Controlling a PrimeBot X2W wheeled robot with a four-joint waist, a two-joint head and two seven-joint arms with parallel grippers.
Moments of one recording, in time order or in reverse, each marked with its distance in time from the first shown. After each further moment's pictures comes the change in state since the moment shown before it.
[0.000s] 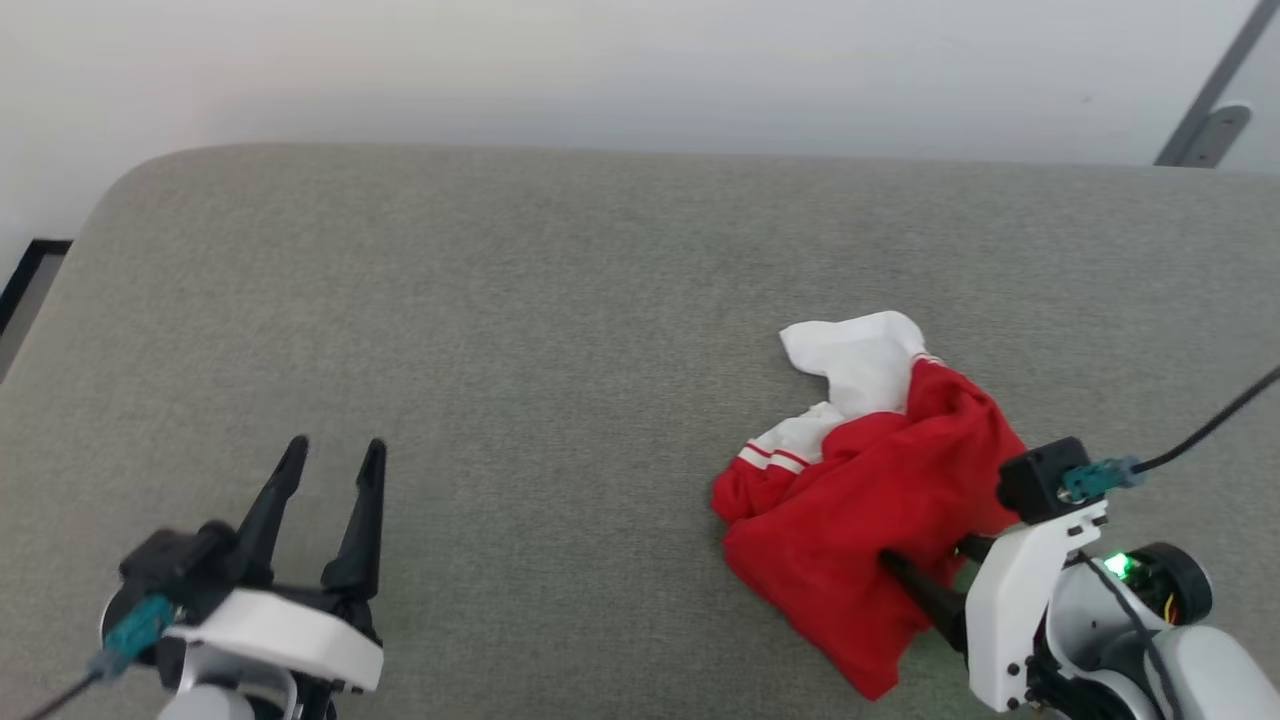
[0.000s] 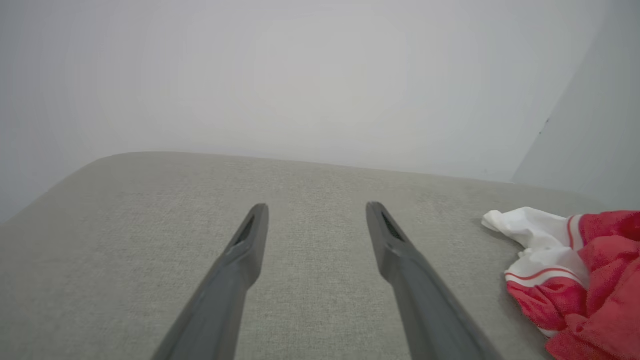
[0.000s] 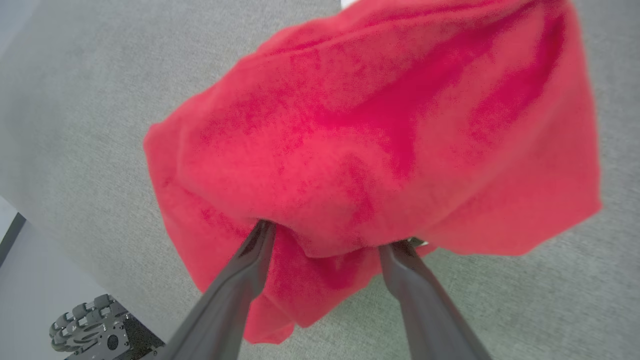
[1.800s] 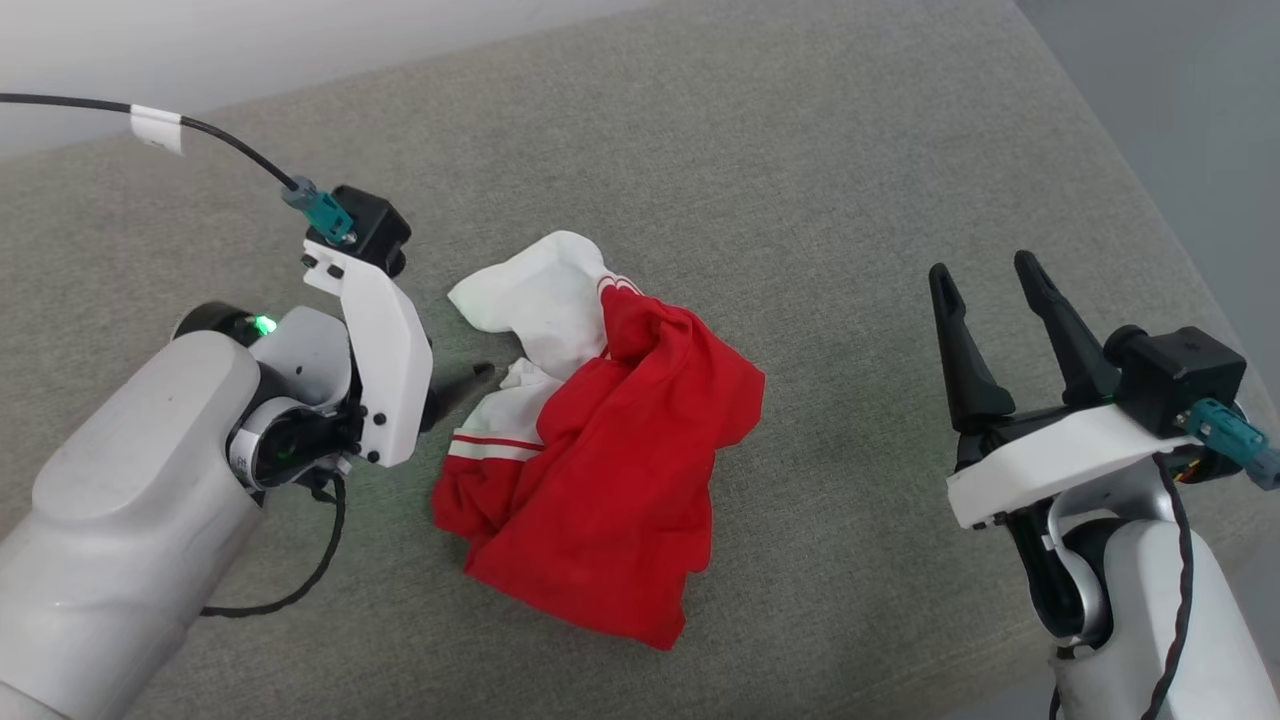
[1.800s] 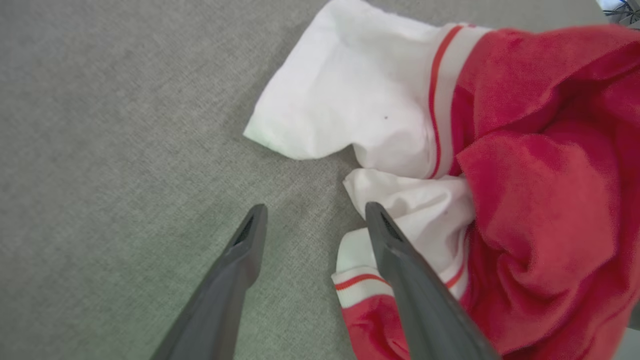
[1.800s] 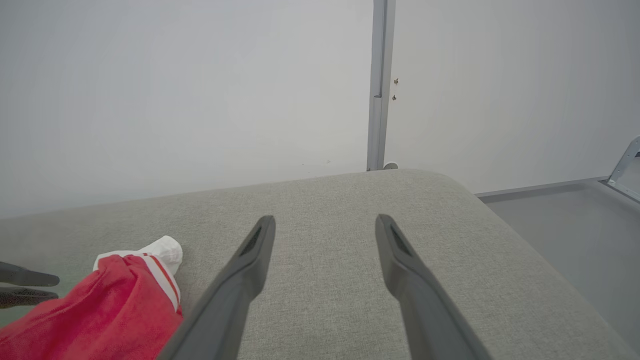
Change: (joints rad) left arm -0.785 0.290 -0.711 0.278 -0.575 0.002 0.883; right arm -0.171 0.249 -0.191 0.053 -0.280 0.000 -0.676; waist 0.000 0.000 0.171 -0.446
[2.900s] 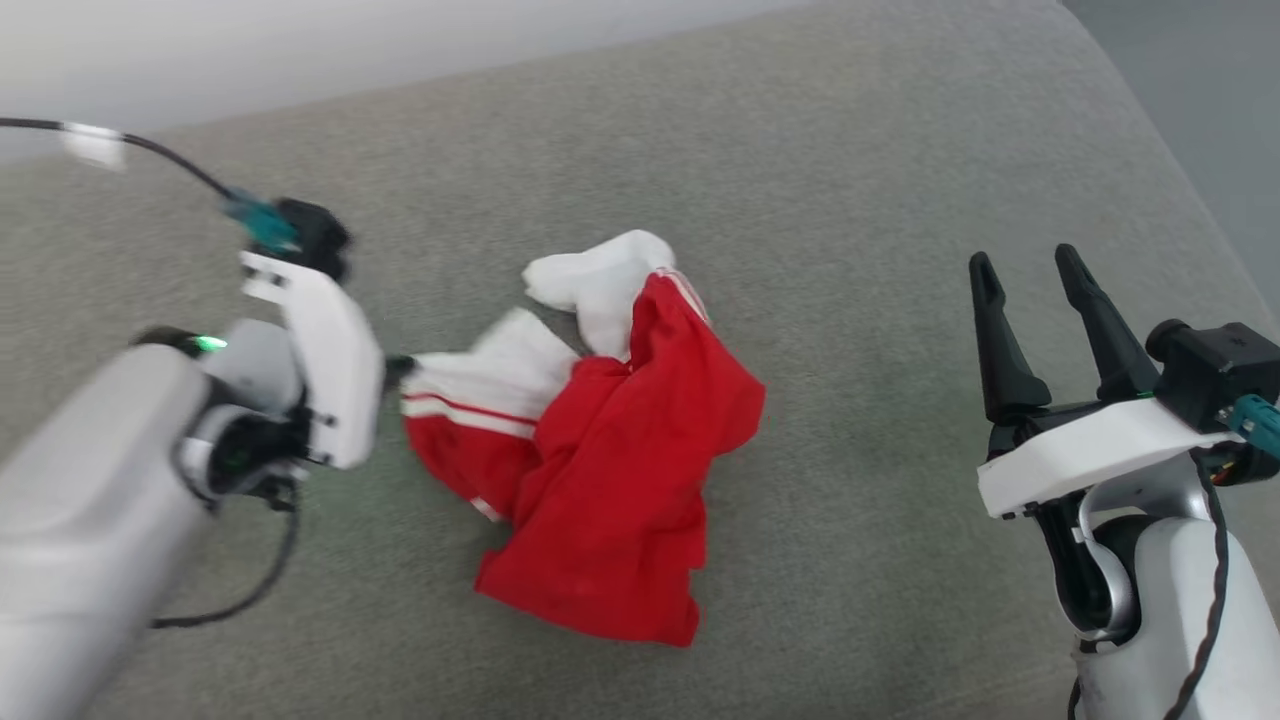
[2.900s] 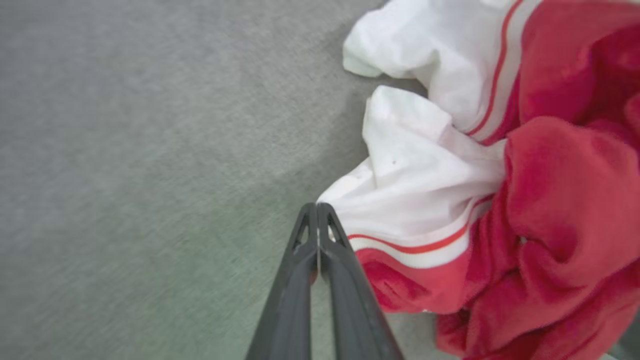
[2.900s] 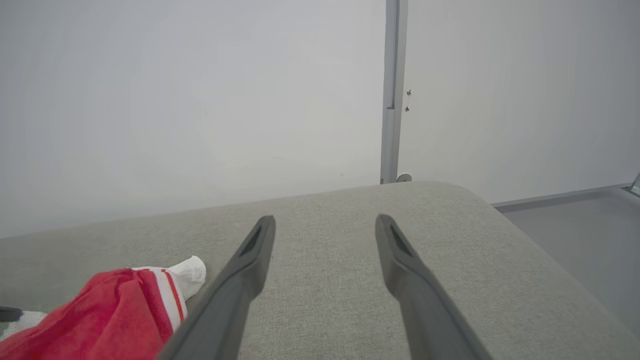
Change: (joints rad) left arm 0.031 0.030 0.013 0.019 -0.044 0.043 0.003; right arm -0.004 0.002 -0.051 -0.007 0.007 0.000 0.005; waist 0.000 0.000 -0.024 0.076
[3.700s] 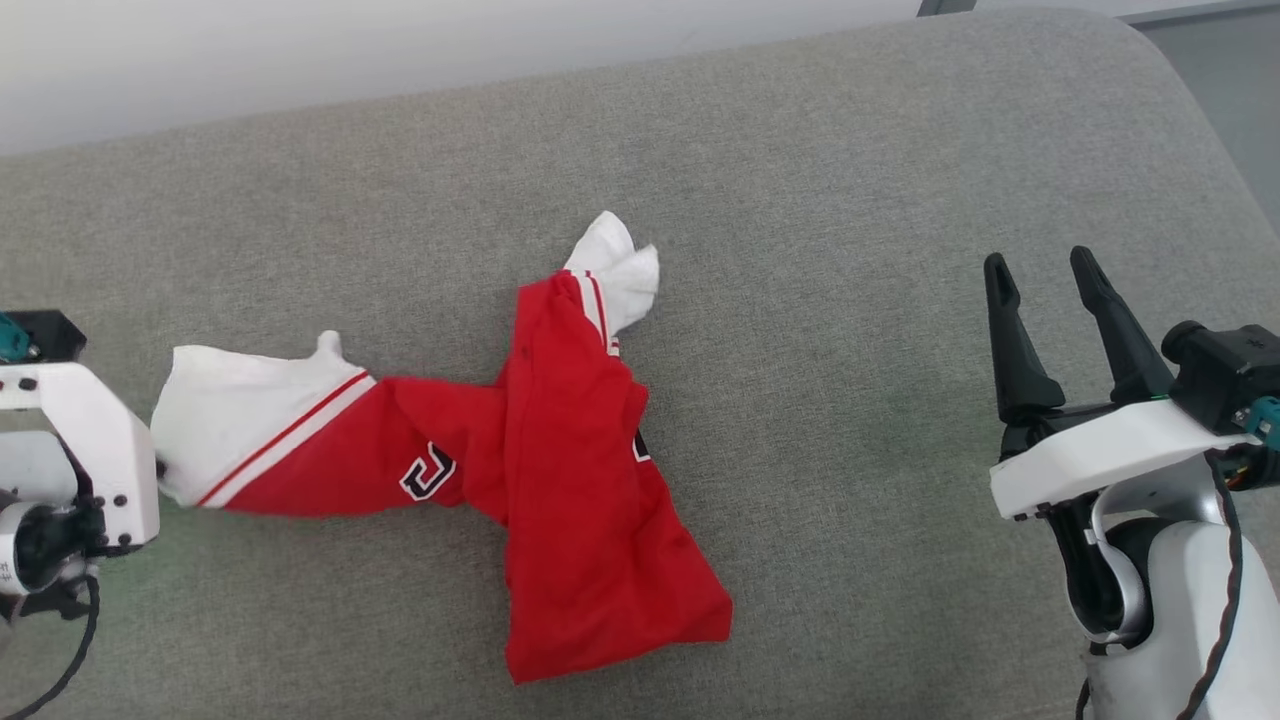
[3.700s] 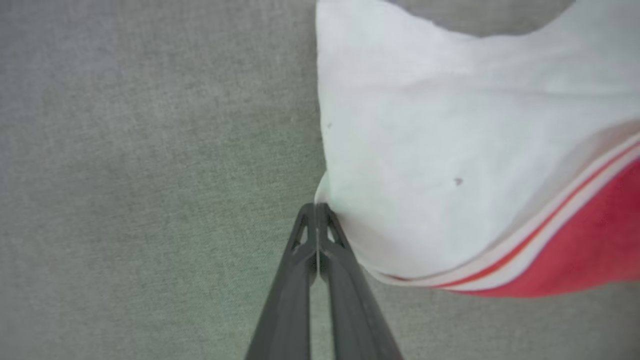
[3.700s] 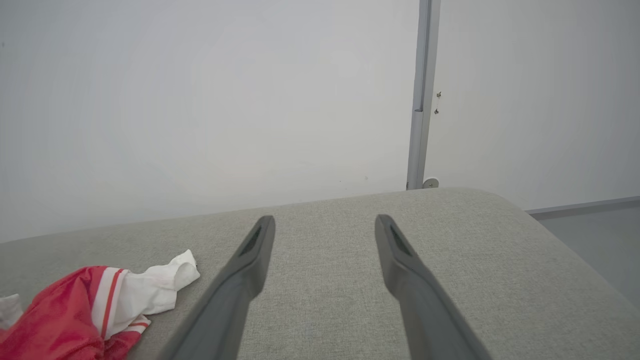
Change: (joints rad) left arm 0.192 0.276 0.087 -0.008 -0.042 0.228 -0.014; right arm 0.014 0.000 -0.024 -0.023 0.002 0.000 0.019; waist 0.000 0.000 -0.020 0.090
